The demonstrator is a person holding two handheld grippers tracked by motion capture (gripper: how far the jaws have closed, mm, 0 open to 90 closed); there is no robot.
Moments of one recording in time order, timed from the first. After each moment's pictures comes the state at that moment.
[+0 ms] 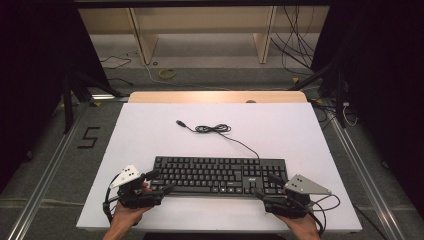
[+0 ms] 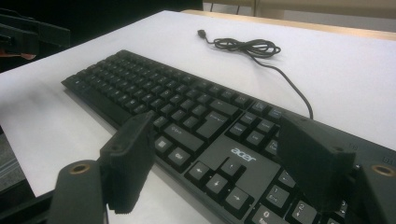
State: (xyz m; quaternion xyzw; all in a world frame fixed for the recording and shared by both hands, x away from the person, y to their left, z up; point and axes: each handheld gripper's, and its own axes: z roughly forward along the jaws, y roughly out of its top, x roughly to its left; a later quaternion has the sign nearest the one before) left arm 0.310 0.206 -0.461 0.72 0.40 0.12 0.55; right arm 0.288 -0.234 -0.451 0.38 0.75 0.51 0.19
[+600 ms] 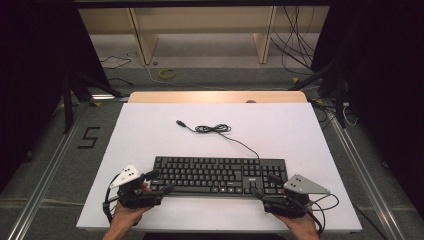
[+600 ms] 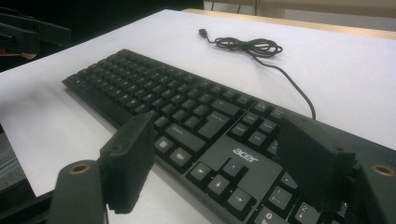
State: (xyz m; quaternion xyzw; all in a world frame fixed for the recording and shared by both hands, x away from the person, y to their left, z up) left arm 0.310 0.206 -0.461 0.72 0.41 0.12 0.55; right arm 0.289 -0.232 -0.451 0.38 0.75 0.51 0.19
